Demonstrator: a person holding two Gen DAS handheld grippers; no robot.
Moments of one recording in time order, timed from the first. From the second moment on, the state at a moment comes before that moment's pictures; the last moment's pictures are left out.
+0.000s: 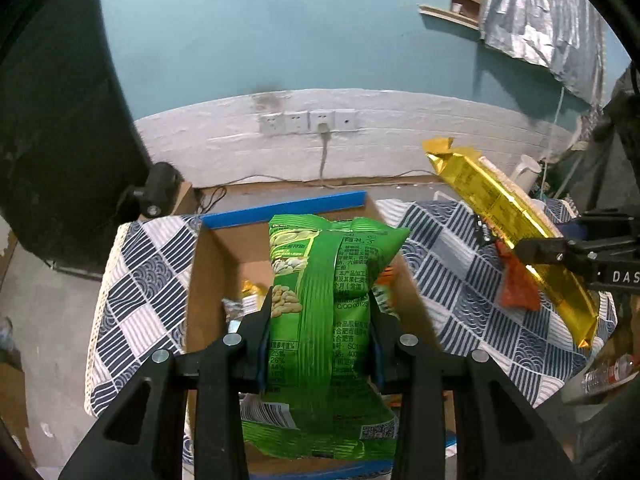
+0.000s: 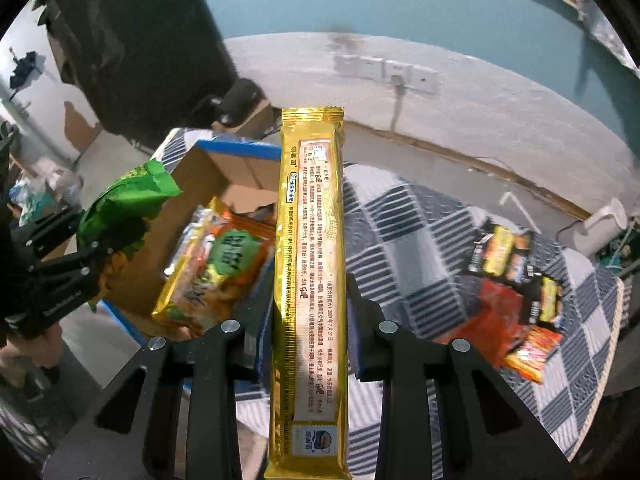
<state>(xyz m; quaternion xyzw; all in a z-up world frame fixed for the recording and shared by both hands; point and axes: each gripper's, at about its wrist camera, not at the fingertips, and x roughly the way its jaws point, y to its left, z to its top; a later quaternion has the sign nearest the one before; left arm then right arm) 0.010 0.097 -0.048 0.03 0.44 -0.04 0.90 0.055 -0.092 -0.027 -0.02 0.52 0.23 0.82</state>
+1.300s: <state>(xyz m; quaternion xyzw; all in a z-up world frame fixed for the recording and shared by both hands) 0.012 0.175 -0.076 -0.03 0.46 0.02 0.89 0.067 0.014 -0.041 -0.05 0.53 0.27 0.80</state>
